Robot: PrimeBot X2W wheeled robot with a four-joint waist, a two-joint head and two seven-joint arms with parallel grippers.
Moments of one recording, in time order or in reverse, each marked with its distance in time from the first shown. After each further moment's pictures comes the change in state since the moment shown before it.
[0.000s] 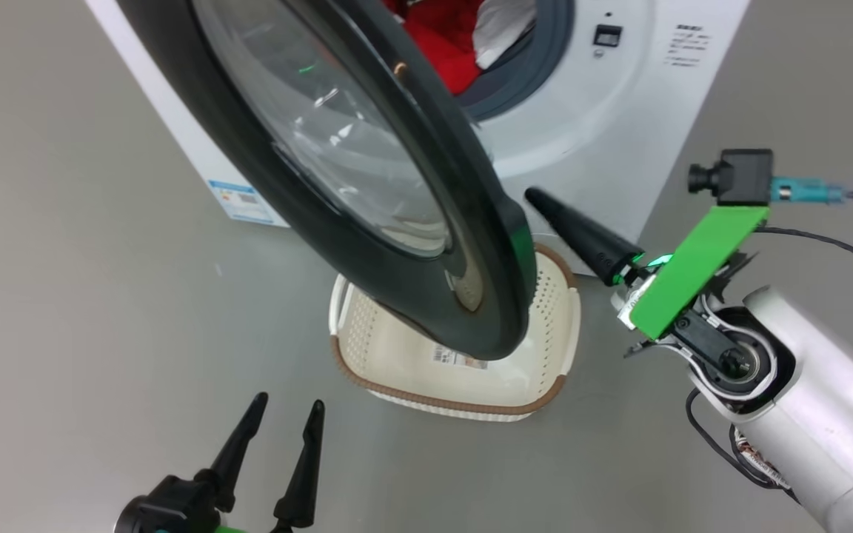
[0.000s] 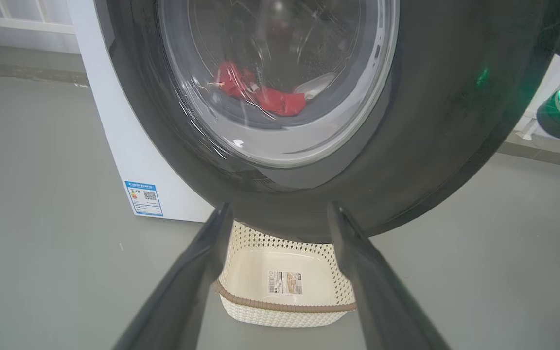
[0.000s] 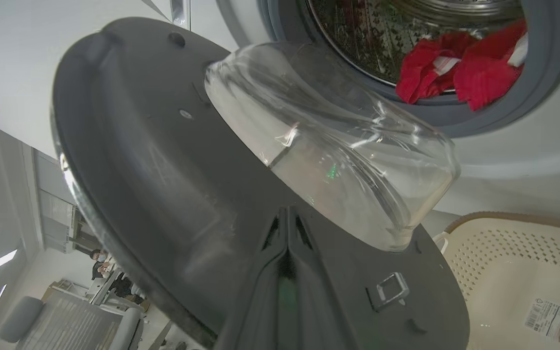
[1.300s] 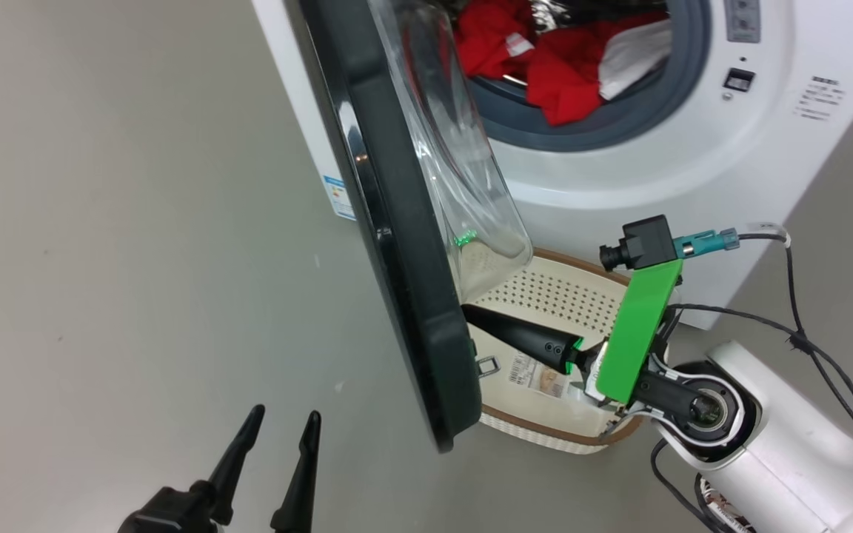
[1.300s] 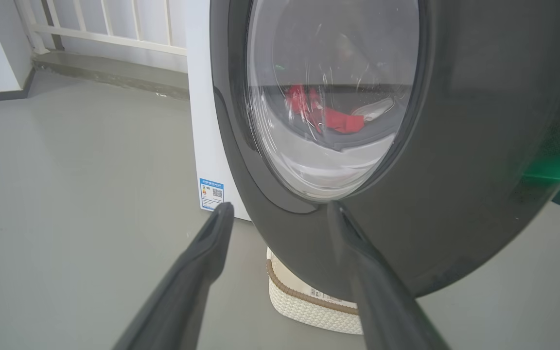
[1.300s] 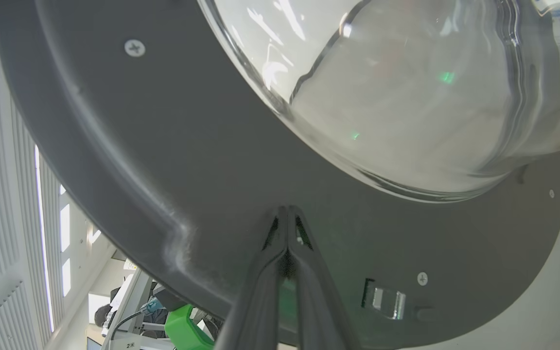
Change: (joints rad) left arm 0.026 -0.004 0.007 -0.002 -0.016 0.000 0.000; right arm 0.107 0.076 -0.011 -0.017 0.142 0.000 0.344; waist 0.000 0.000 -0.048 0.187
